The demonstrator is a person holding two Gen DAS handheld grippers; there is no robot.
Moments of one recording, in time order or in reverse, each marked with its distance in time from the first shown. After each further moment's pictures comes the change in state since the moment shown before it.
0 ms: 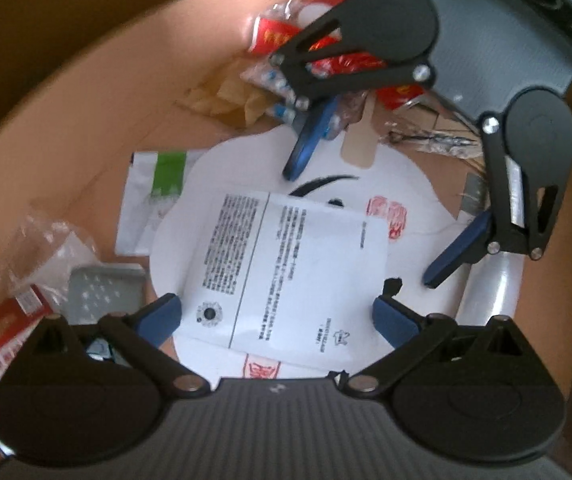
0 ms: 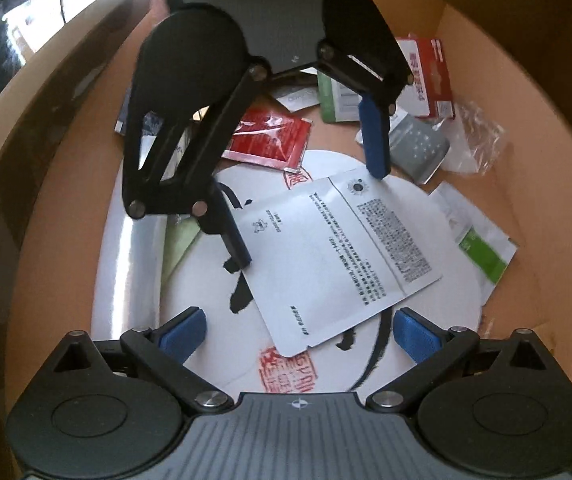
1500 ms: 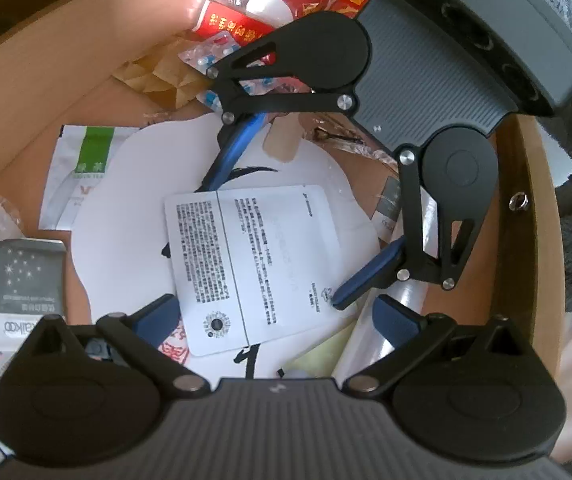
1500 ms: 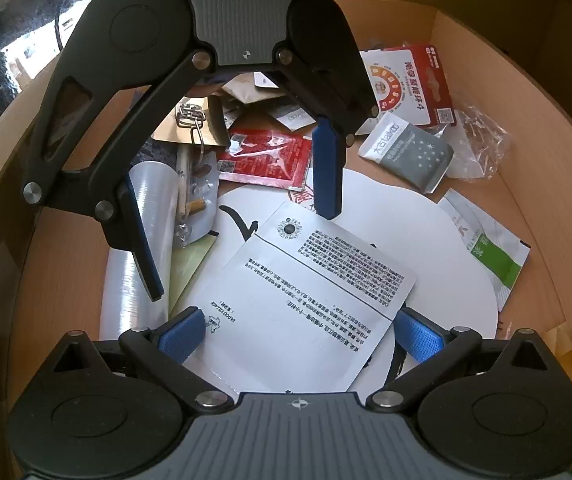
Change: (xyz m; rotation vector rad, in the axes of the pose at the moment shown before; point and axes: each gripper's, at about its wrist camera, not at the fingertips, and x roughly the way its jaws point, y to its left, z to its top) left arm -0.037 0.016 0.001 -0.079 0.062 -0.267; right arm 0.002 -0.008 -0.006 0.044 -0.078 0.025
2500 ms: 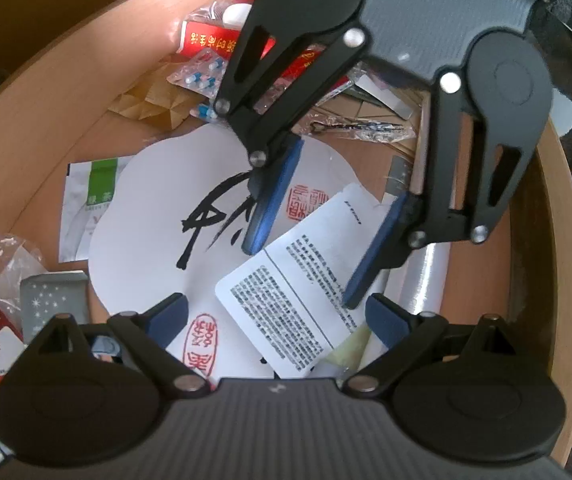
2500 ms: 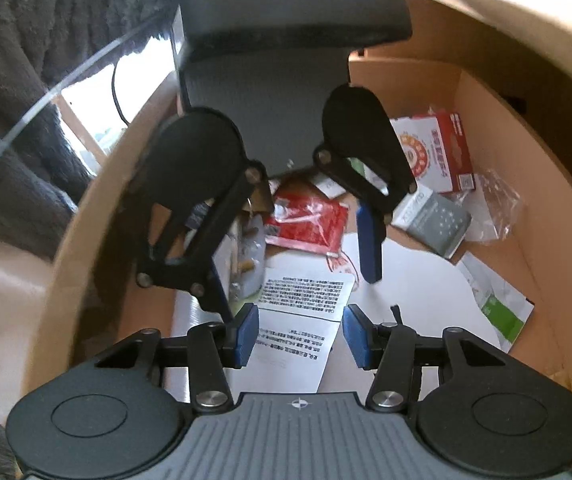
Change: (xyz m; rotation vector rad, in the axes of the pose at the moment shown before) left arm 0.025 -0.027 0.002 0.169 -0.022 0.109; right arm -0.038 0.005 0.025 -0.030 -0.101 0.104
